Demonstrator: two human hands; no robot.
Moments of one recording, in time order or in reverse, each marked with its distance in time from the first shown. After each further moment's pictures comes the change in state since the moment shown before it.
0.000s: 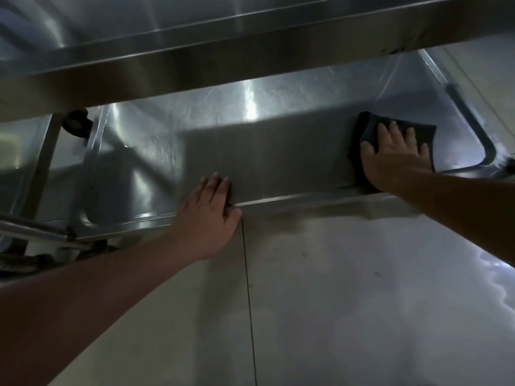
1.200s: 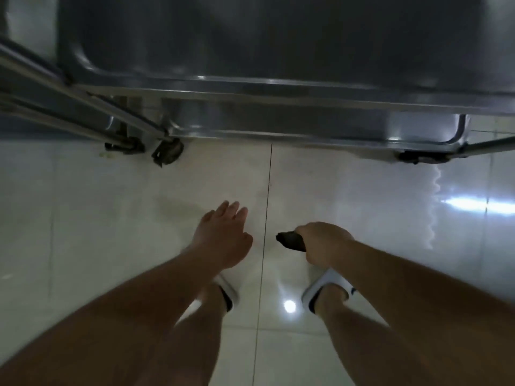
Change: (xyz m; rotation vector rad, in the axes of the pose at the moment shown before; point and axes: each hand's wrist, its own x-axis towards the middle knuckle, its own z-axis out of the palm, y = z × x) left_hand -0.245 0.015 -0.132 -0.087 -0.685 -0.156; right_hand -0.317 -0.140 -0.090 -0.447 -1.055 -0.414
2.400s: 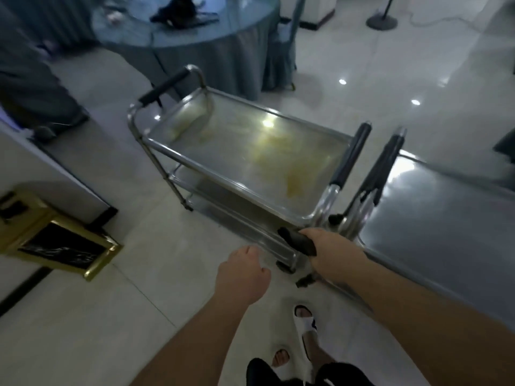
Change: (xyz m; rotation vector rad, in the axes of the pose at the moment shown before) left_hand -0.585 -0.236 -0.322 -0.505 0.580 -0.487; right_hand -0.494 -0.513 -0.321 -0.185 0.566 -0.460
